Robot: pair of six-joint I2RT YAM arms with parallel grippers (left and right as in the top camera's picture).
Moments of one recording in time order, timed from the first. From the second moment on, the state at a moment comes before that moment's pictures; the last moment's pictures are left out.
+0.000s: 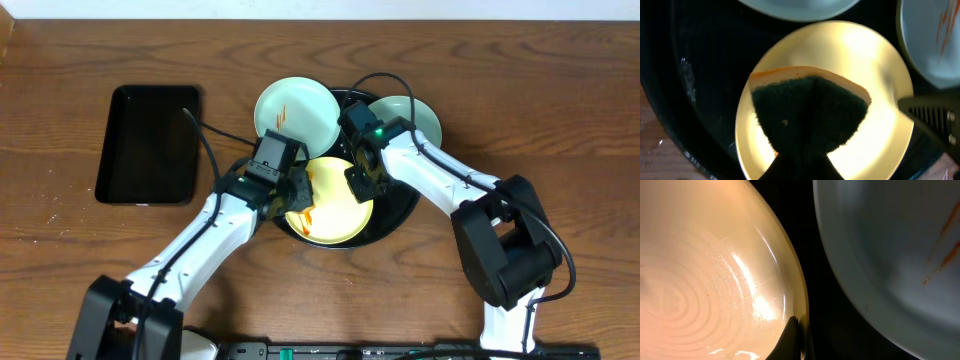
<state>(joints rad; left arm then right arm) -0.44 1.51 0.89 -0.49 0.10 -0.61 0.57 2.04 1.42 -0.87 -0.01 0.18</state>
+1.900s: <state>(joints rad) -0.53 1.70 0.97 -0.46 -0.01 -0.75 0.57 2.04 1.42 -0.91 -0.02 0.18</state>
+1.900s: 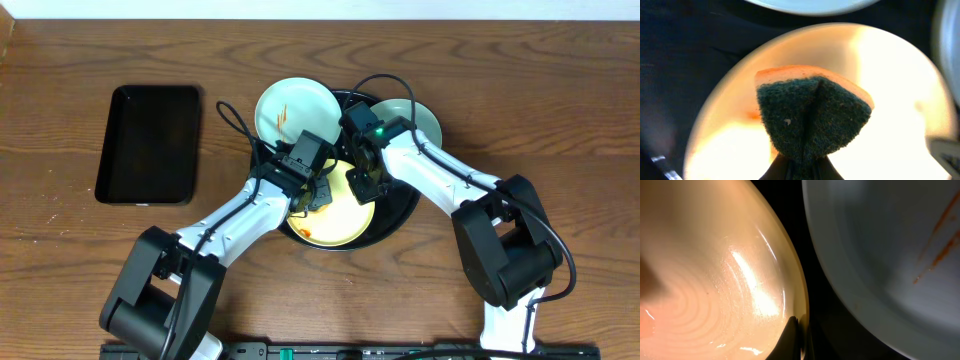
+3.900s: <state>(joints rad) -0.53 1.62 0.98 -0.48 -0.14 -0.73 0.56 2.04 1.42 -0.92 0.00 0.18</state>
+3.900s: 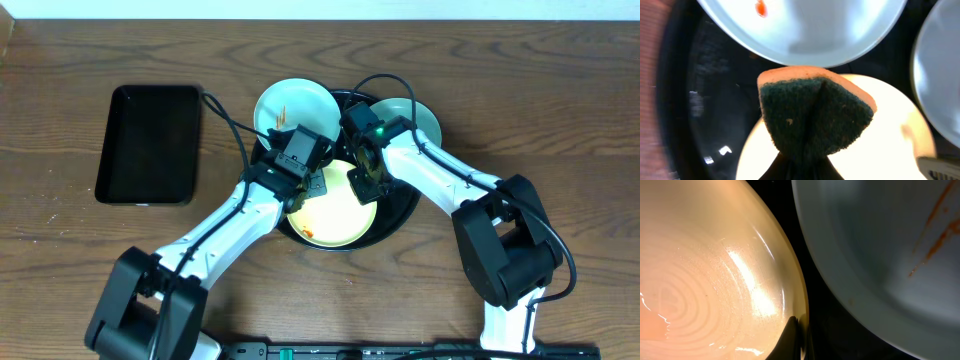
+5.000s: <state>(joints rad) -0.54 1.77 0.98 -0.48 -0.20 -0.68 0.56 2.04 1.42 -0.92 0.00 0.18</state>
